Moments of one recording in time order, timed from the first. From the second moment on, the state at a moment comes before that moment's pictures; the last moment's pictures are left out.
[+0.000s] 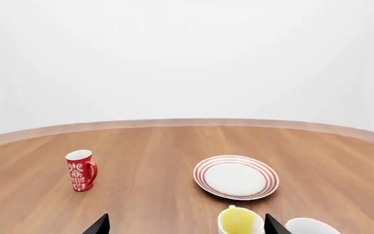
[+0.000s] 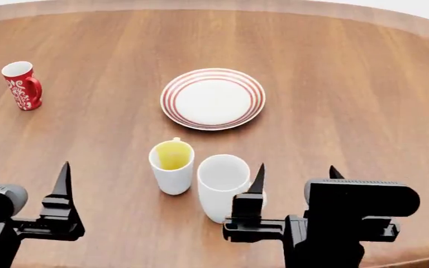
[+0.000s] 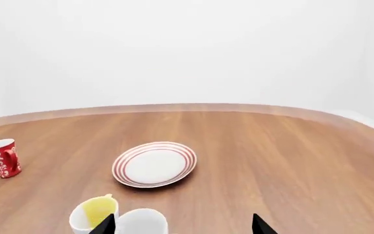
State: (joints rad) left arm -0.28 -0.18 0.03 0.49 -0.24 -0.67 -0.10; right arm 0.34 0.13 -0.04 -0.49 0.26 0.81 0.16
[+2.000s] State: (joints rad) left arm -0.38 -0.24 0.01 0.54 -0.31 -0.81 -0.17; right arm 0.48 0.18 -0.04 -0.62 0.41 1.02 0.23
